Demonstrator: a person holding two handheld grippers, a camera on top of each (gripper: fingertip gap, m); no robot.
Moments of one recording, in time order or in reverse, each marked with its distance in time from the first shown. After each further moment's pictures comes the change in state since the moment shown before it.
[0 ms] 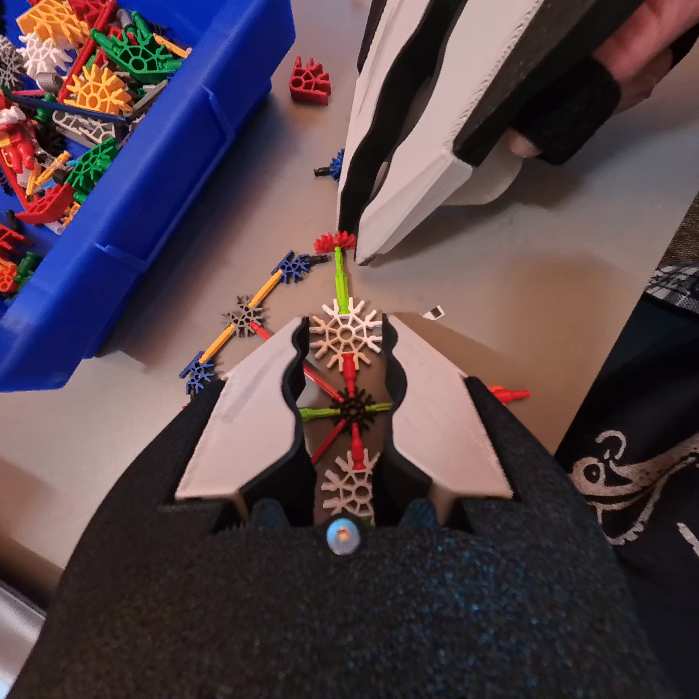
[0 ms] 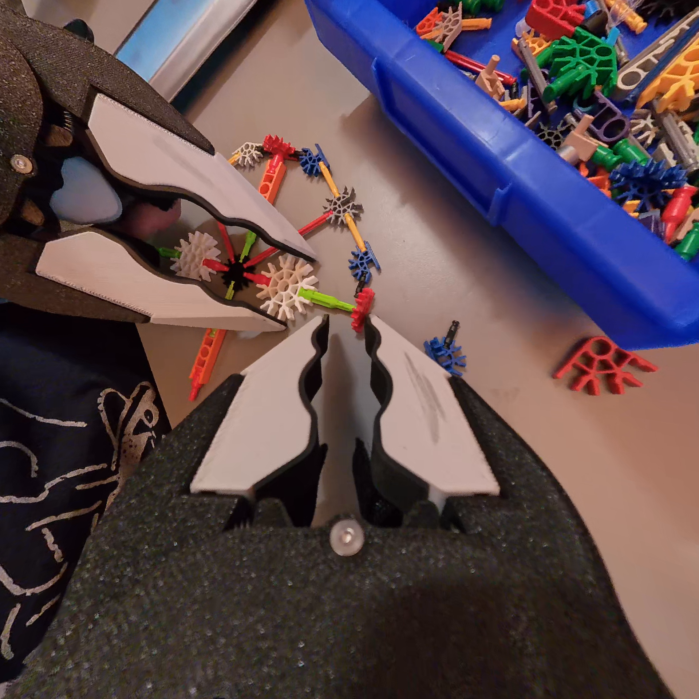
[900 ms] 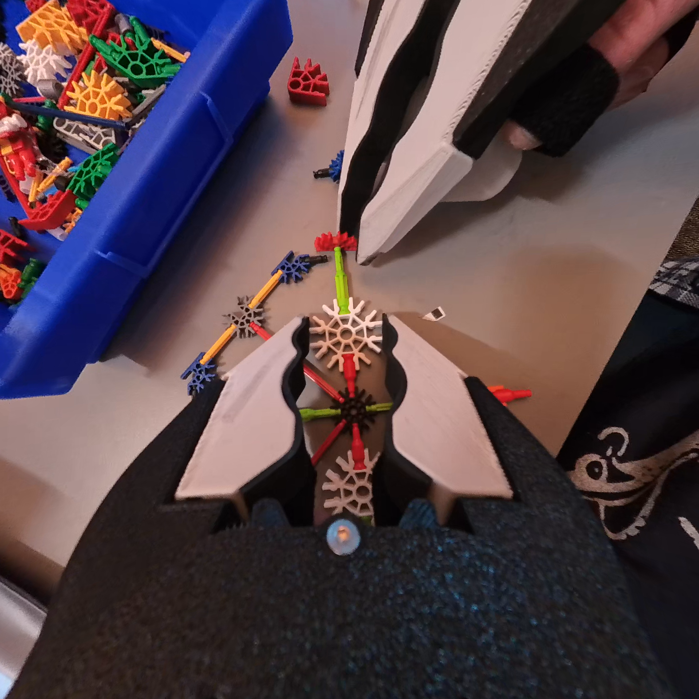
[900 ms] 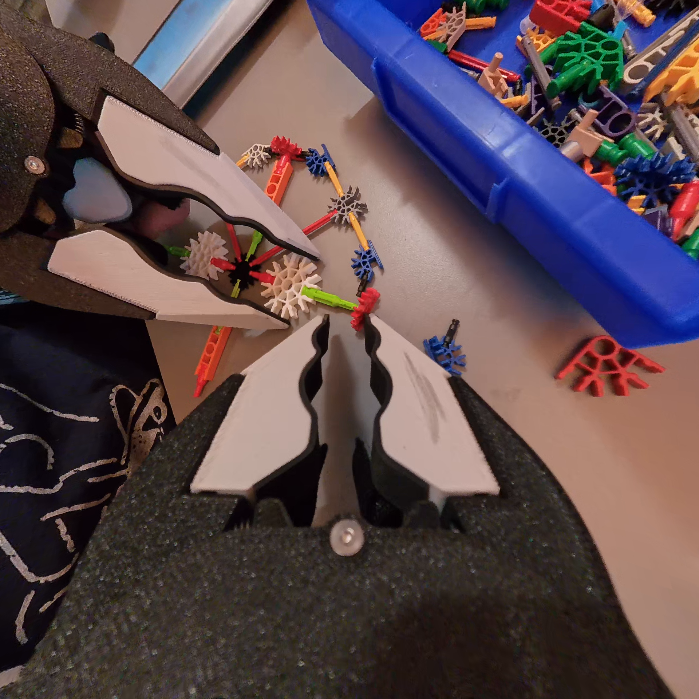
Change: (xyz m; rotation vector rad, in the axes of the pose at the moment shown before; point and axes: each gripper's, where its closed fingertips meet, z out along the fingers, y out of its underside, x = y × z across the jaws) left arm 0.000 -0.001 0.000 -0.006 -0.003 0.015; right arm 0.000 0.000 -0.001 0.013 -0.040 0.010
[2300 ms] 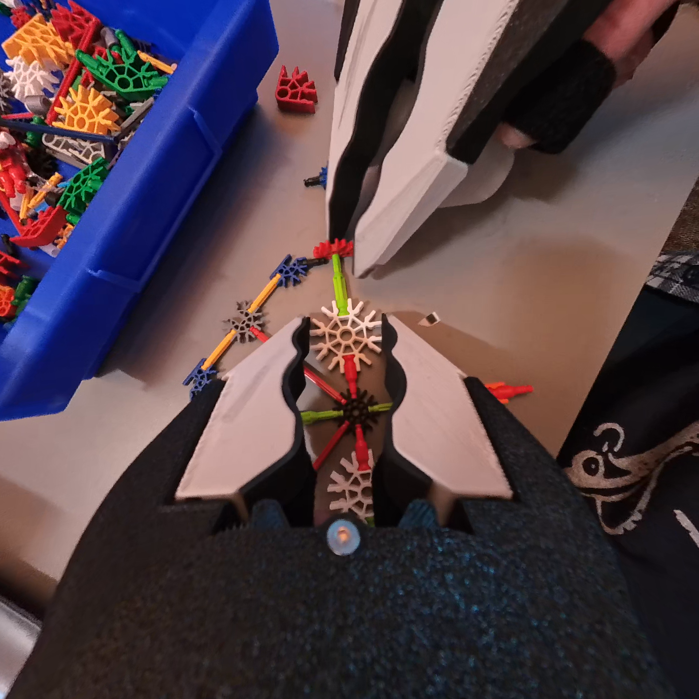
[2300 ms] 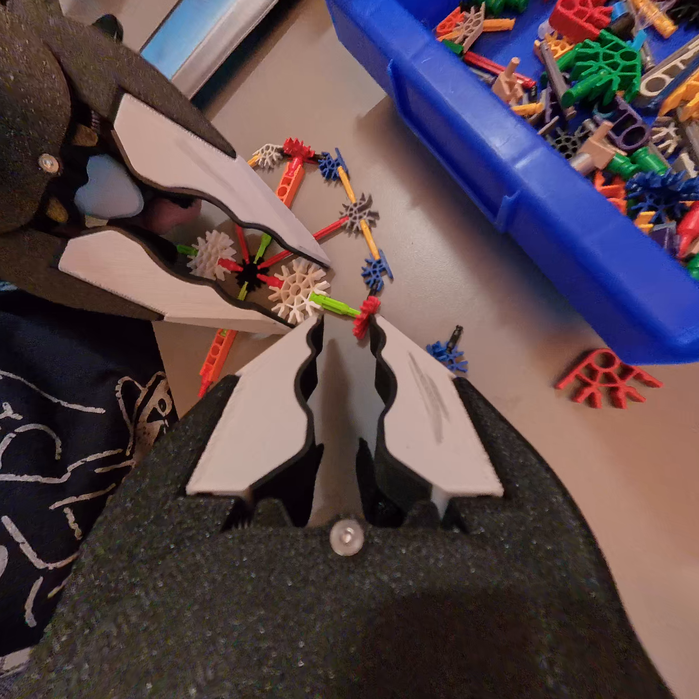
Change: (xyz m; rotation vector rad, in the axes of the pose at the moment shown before) left arm 0.003 -0.003 0.003 0.000 0.017 0.026; right arm -0.002 -0.001 -0.001 -0.022 -0.018 -0.032
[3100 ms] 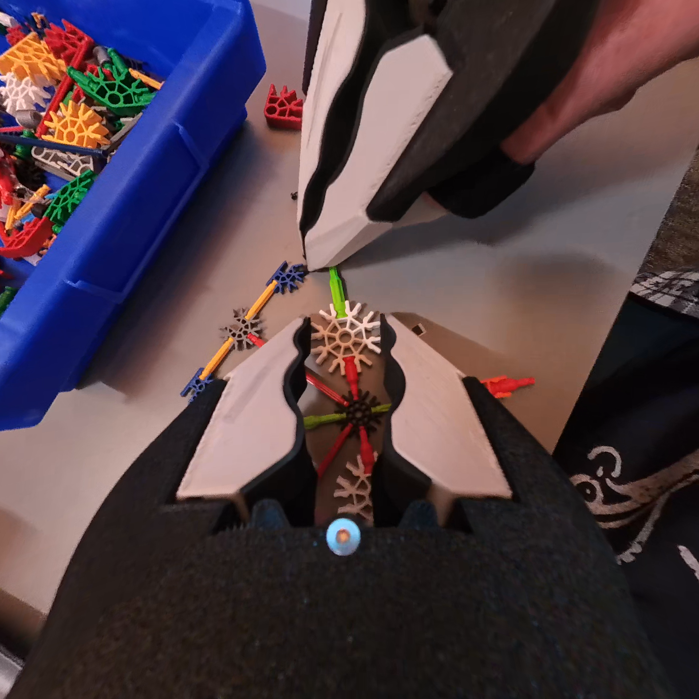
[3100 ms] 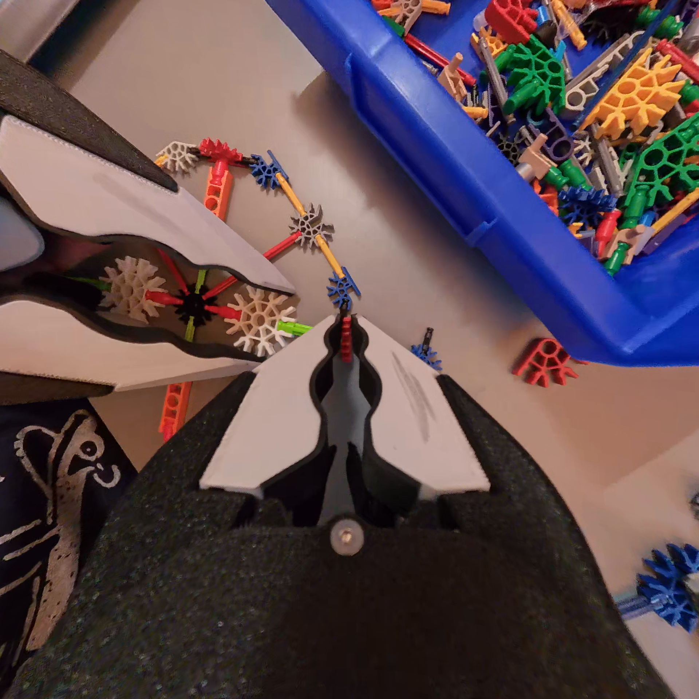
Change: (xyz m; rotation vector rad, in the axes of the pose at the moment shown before) left arm 0.007 -0.005 0.004 0.036 0.007 -0.007; right arm 0.017 -0.003 0.003 -0.127 0.299 -0.025
